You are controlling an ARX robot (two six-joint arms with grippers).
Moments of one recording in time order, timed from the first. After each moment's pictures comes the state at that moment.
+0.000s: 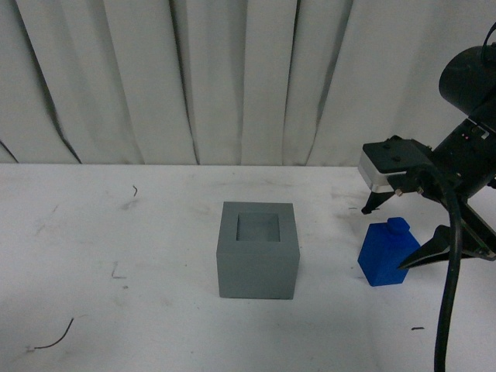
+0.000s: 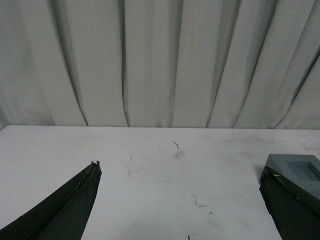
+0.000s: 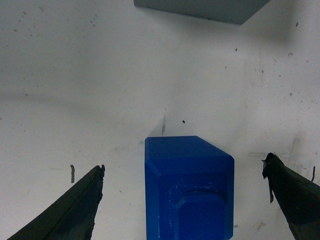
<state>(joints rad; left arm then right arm) 0.00 0.01 0.01 0.00 0.00 0.00 0.05 2.30 1.76 -0.95 -0.47 -1.69</state>
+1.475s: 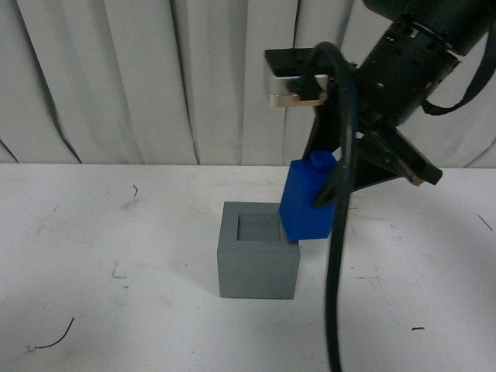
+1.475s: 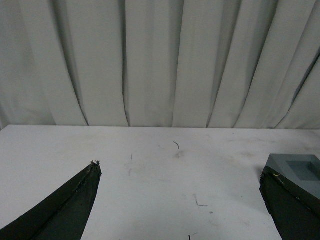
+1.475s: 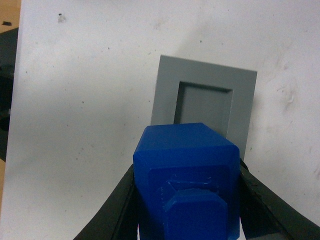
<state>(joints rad) 0.00 0.01 0.01 0.00 0.00 0.00 0.28 2.20 1.92 -1.12 -0.48 -1.44</state>
